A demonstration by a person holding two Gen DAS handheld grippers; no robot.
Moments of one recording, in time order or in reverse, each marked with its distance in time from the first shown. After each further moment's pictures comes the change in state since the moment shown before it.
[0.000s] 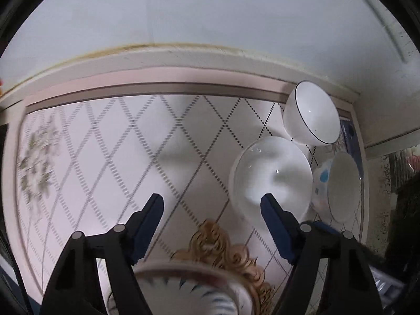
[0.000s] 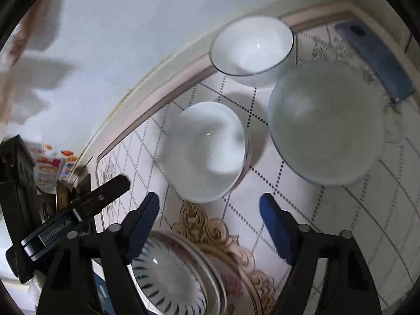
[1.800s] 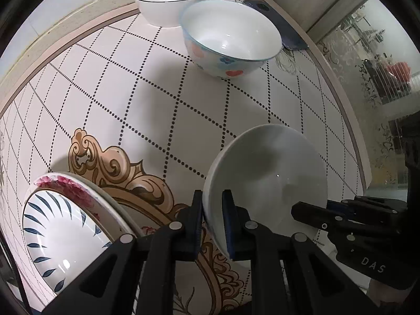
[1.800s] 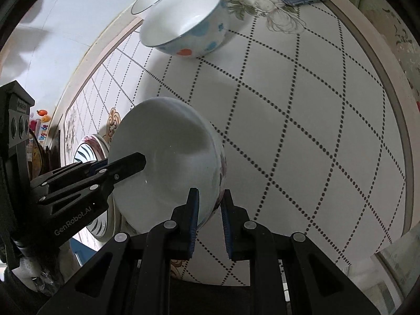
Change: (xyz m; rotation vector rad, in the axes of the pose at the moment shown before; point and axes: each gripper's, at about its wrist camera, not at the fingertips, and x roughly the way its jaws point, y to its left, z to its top) left arm 0.018 -0.140 -0.154 0.367 0.157 -0.047; right arm -0.034 -0.128 -0.118 -0.022 0.129 -0.119
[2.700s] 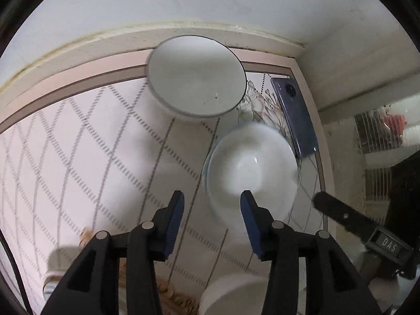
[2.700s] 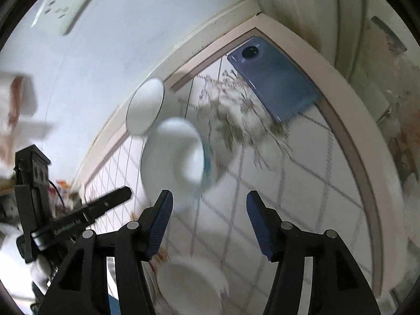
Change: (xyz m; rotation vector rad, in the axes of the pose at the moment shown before) left arm -0.005 0.047 0.148 -0.196 -0.062 -0.118; right arm -0.069 -0.029 0.146 0.130 -0.215 0.113
